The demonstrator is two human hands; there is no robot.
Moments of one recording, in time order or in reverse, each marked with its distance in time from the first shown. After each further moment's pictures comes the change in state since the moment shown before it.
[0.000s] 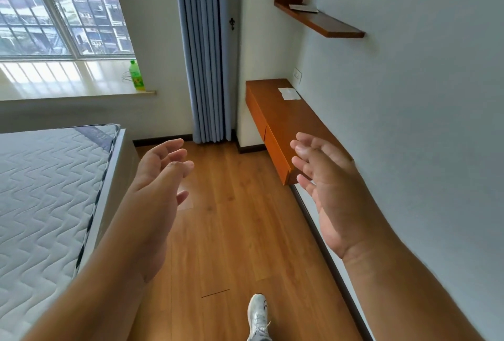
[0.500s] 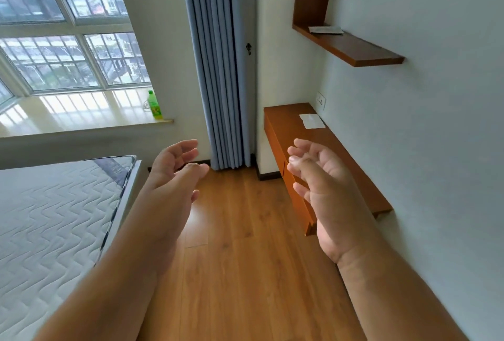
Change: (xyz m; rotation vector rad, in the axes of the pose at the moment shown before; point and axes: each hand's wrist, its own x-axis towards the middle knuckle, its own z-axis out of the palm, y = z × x) left_hand 0.182 0.038 0.099 0.070 0.058 0.076; right_hand 0.213 -0.016 0.007 0.054 -0.100 -0.038
